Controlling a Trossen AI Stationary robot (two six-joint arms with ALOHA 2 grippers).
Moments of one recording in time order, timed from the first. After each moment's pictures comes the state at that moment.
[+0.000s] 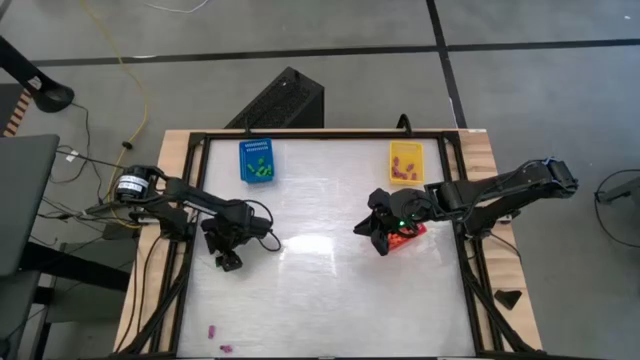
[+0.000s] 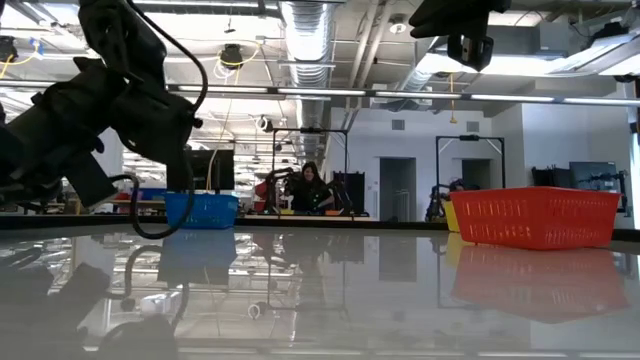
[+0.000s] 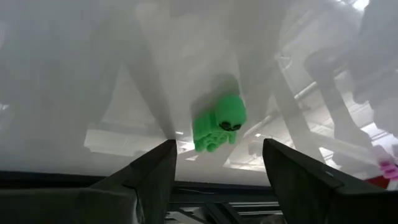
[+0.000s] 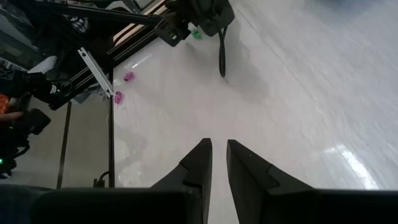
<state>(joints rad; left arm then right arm) -0.04 1.62 0.68 -1.04 0.46 -0.49 0.19 1.17 0.97 -0.34 0.08 0.66</state>
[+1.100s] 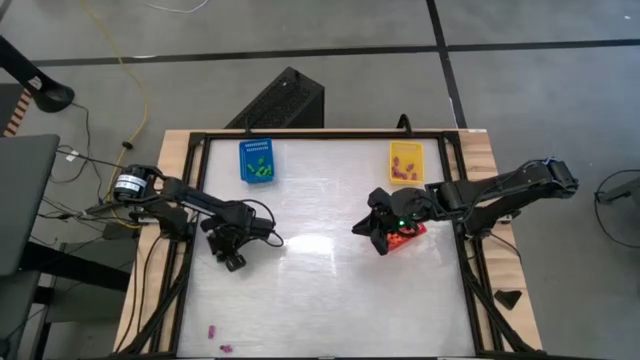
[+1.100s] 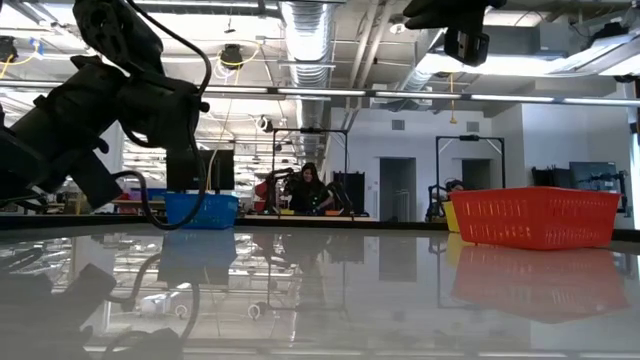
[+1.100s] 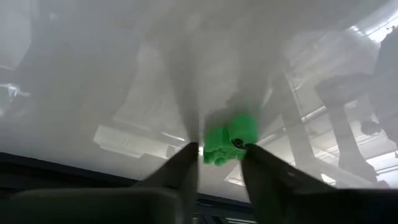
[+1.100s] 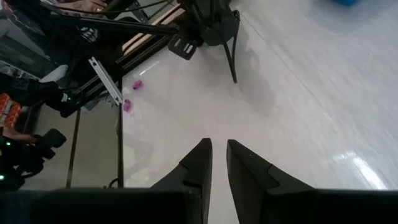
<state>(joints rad) -0.05 1.62 0.68 -0.89 0.35 -0.68 0.19 1.17 0.97 -0.30 0.07 0.67</state>
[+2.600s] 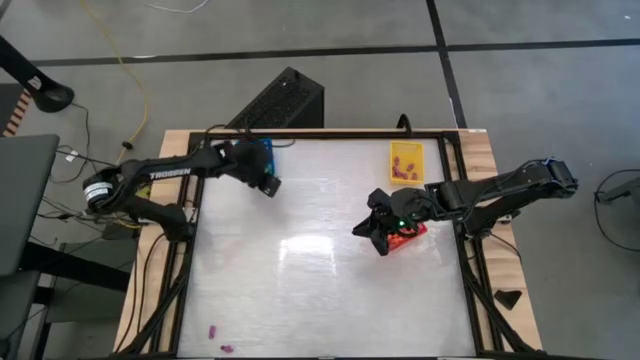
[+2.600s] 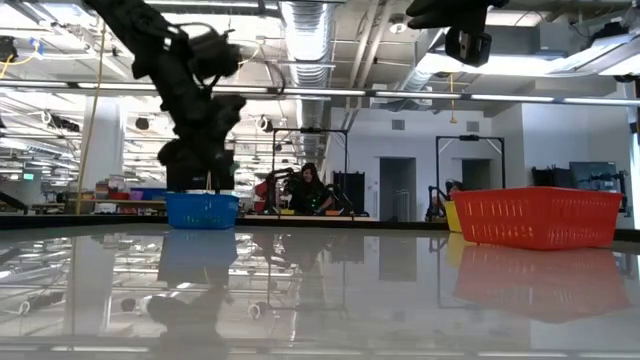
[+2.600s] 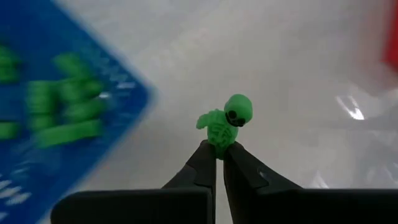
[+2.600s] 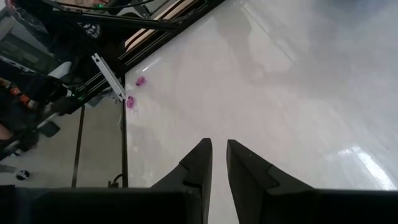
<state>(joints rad) 0.55 1.32 0.79 -0.38 0.20 -0.46 0.19 1.17 0.97 -0.31 0.05 0.69</state>
